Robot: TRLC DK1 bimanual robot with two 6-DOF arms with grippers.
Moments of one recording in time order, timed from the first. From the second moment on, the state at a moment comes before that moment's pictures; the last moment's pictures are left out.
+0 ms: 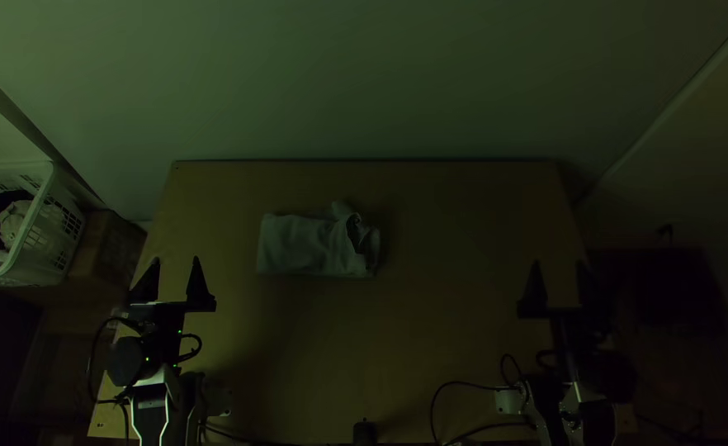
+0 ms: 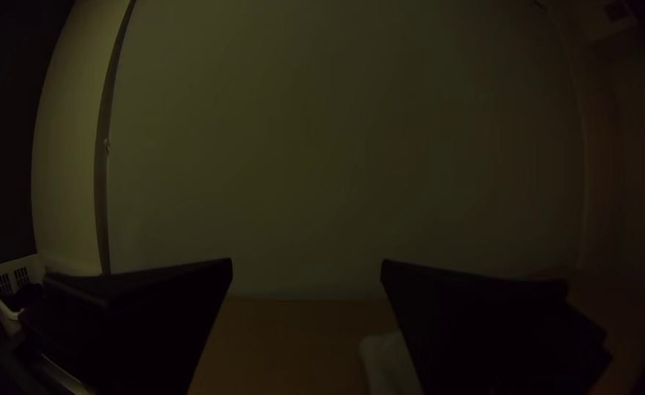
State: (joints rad) left arm 0.18 0.05 0.20 0.08 0.12 -0.01; right arm 0.13 0.01 0.32 -0.10 0.10 -0.01
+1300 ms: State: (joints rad) left arm 0.19 0.00 0.05 0.04 0.11 0.05; right arm 0.10 0.00 0.02 0.03 0.09 0.05
